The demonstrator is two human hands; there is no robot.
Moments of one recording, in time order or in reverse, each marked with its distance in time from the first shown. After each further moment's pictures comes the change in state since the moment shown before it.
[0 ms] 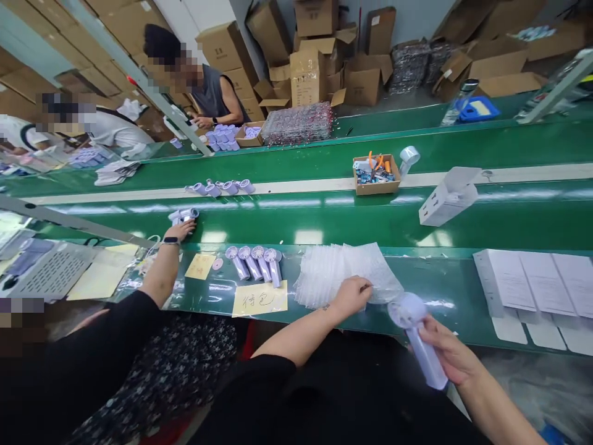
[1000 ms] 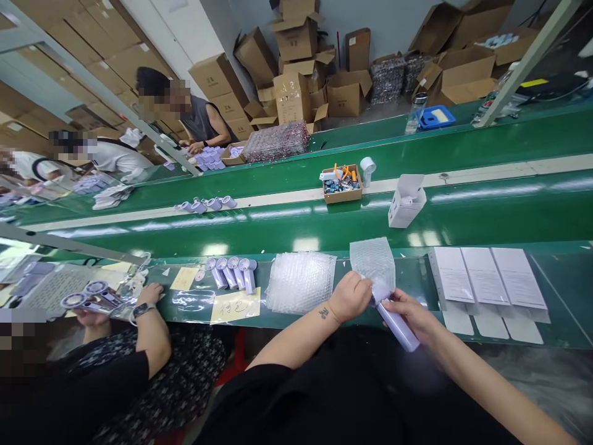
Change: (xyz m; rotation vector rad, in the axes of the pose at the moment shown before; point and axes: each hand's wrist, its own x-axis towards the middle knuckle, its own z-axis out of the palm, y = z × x) left_hand 0.039 0.108 0.020 0.220 0.375 0.436; right_hand 0.006 -0.080 -0.058 -0.239 -0.064 -0.023
